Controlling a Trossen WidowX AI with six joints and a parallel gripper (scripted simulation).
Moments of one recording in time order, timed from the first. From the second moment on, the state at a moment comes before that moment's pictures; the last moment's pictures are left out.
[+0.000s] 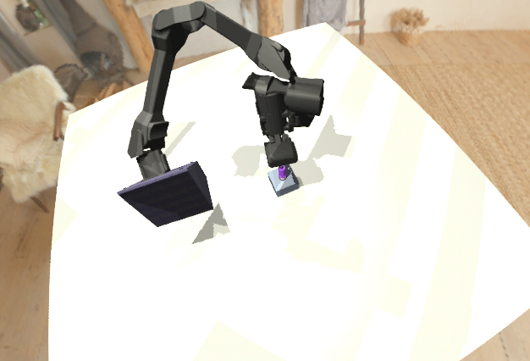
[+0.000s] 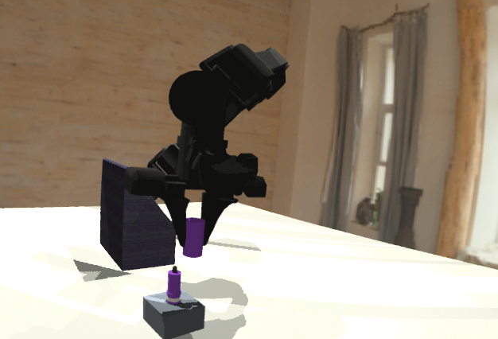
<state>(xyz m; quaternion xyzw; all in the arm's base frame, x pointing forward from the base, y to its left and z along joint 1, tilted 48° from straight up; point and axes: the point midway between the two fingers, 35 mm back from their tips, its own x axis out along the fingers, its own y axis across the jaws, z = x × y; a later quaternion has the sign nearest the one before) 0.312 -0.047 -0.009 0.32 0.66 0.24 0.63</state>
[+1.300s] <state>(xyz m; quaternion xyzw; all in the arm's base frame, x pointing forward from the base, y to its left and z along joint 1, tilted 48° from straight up) 0.310 -0.037 -0.053 0.32 0.66 0.25 0.63</state>
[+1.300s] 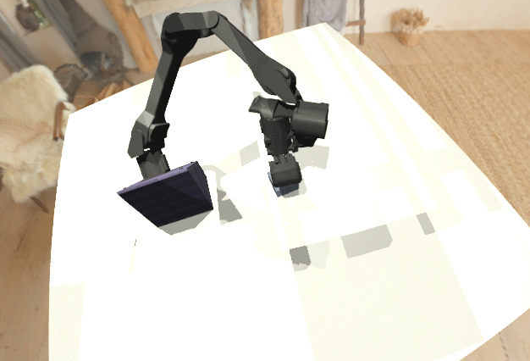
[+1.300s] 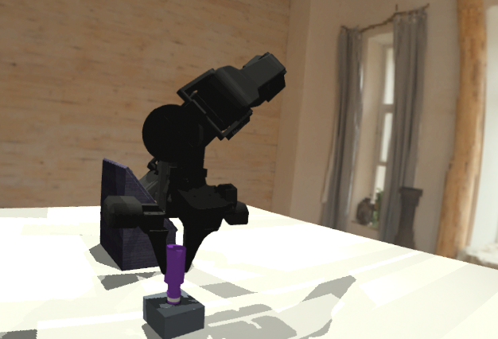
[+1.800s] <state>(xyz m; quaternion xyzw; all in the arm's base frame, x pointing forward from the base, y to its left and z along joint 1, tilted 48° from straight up) 0.310 -0.024 -0.064 0.32 0.66 0.25 0.63</state>
